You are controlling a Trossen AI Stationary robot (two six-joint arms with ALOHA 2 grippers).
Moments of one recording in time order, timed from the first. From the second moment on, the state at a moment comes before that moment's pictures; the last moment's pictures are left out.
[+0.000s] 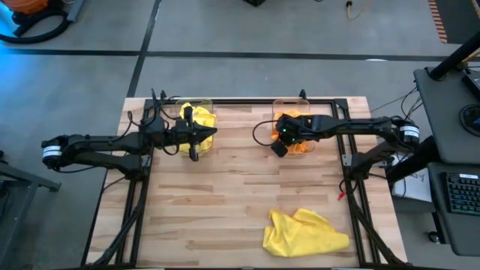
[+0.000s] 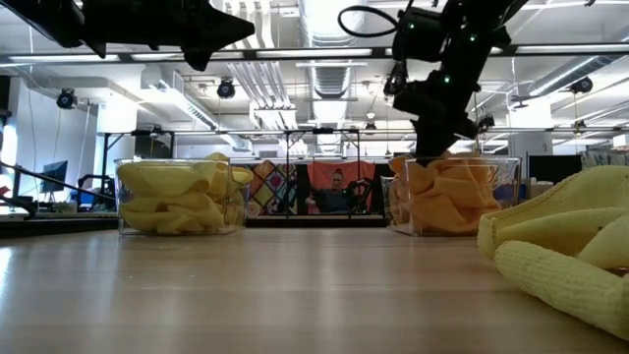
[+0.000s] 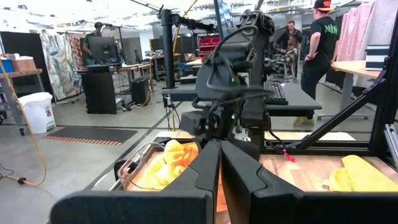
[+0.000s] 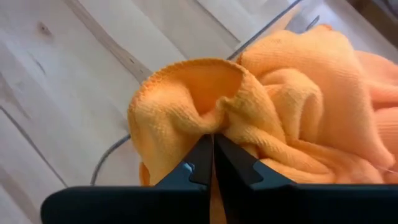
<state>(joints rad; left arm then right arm) 0.23 0.93 0.51 0.50 0.06 0.06 -0.29 1.45 0.99 -0.64 0.18 0.39</state>
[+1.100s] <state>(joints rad) 0.05 1.07 0.51 0.64 0.06 -0.09 0.26 1.21 1.01 -0.68 0.03 0.42</state>
